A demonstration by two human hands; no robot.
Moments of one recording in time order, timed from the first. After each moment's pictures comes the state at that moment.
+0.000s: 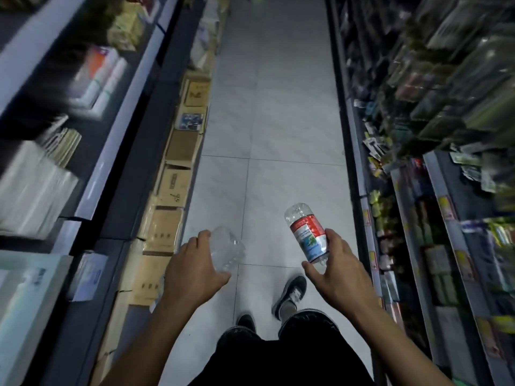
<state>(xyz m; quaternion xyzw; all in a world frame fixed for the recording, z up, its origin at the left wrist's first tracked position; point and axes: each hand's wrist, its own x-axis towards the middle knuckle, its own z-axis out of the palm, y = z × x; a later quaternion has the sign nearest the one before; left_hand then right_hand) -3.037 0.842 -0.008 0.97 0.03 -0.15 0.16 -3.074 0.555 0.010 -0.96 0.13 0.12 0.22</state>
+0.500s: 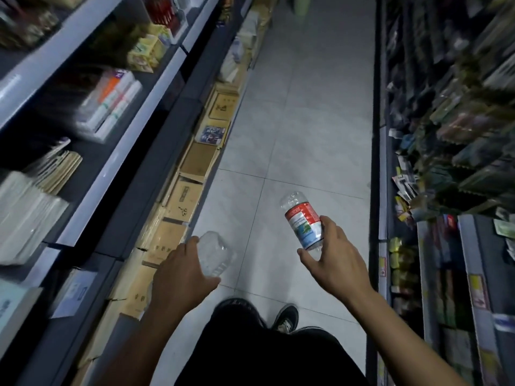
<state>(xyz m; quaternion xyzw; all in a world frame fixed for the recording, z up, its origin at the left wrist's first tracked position) -2.907 0.770 -0.006 0.97 0.14 -0.14 0.15 -2.857 0.468 0.004 -0.96 0.01 0.12 0.24</state>
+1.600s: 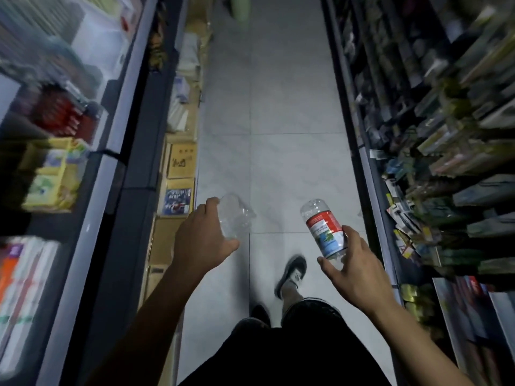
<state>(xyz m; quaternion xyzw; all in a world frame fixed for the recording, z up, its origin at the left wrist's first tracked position) -2.326 0.758 0.008 0.98 -0.03 -0.11 0.16 -2.435 0.461 -0.009 -0.94 0.17 0.11 0.26</state>
